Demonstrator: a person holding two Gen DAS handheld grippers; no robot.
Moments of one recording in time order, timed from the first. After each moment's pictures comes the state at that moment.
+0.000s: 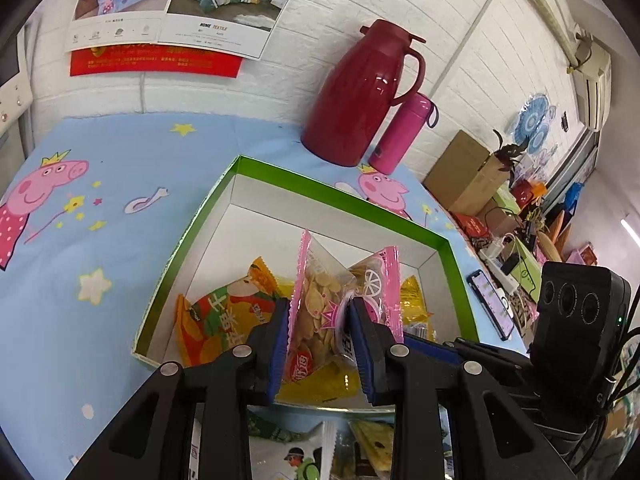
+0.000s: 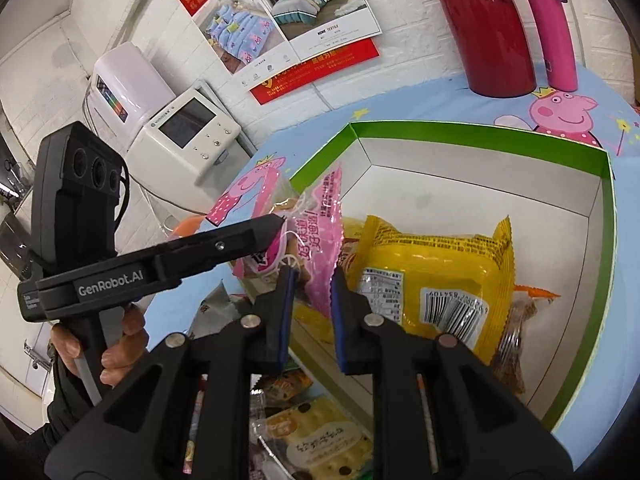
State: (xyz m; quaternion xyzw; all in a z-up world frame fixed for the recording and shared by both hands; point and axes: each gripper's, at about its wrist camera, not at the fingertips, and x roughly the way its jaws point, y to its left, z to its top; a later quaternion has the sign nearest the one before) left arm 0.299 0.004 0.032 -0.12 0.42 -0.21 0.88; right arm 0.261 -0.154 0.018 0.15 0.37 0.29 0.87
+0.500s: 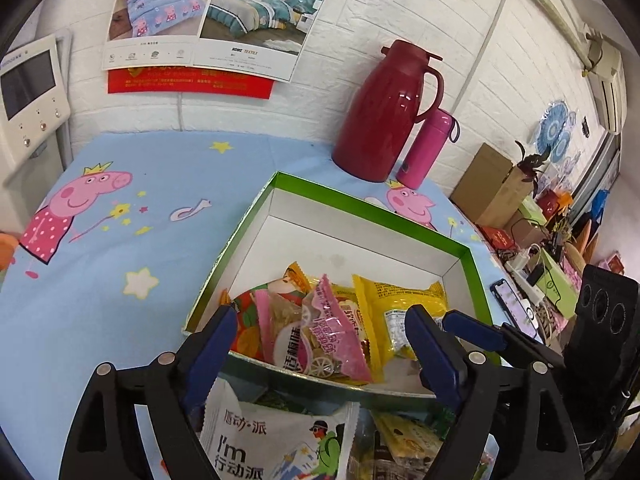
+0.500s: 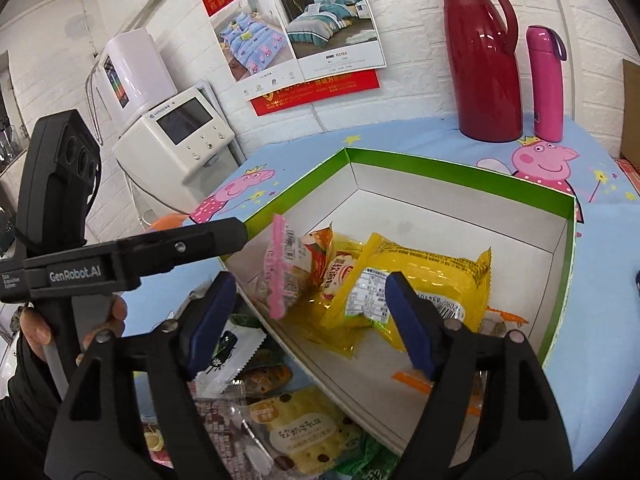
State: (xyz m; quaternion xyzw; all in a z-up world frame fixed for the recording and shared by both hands) left arm 0.268 0.014 0.050 -0.11 0.39 -0.15 0.90; right arm 0.228 -0.157 0.033 0.09 0.32 0.27 0.91
